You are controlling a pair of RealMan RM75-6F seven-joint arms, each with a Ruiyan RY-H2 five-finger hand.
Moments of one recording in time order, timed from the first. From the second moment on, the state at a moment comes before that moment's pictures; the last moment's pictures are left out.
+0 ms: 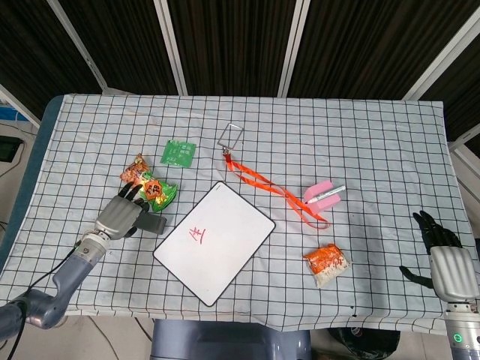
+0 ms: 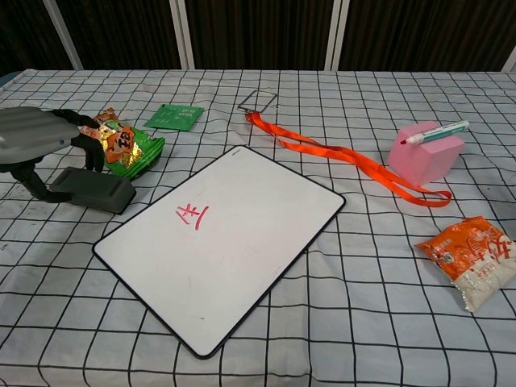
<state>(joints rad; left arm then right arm) -0.62 -1.43 -0.05 -1.33 1.35 0.90 0.35 0.07 -1.14 0.09 -1.63 -1.48 1.51 -0.05</state>
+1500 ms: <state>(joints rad) -0.73 -1.40 -0.11 -1.56 1.29 0.91 0.61 0.06 -1.14 0.09 -1.64 -1.47 1.50 -0.04</state>
